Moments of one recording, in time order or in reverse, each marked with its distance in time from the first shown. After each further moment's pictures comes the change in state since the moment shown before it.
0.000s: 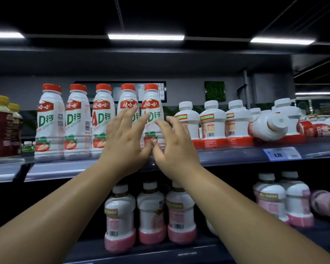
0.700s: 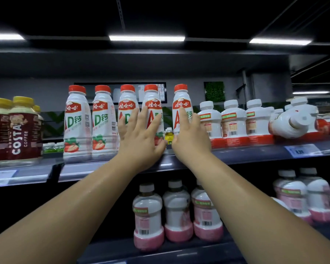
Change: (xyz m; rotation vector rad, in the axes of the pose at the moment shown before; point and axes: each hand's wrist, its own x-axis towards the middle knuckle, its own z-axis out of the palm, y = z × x) left_hand 0.003 -0.048 0.006 0.160 -0.108 -0.019; right_hand 0.036 -0.029 0.028 -0.331 -0.107 0.314
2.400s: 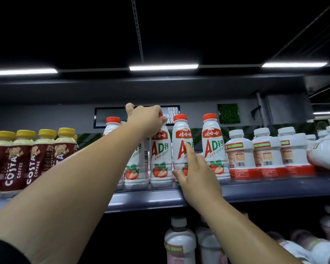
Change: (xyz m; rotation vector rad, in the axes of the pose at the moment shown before) left_hand 0.125 -0.081 -0.065 0.034 -0.132 -0.124; right_hand -0.022 -0.050 0.029 0.202 -0.040 -0.087
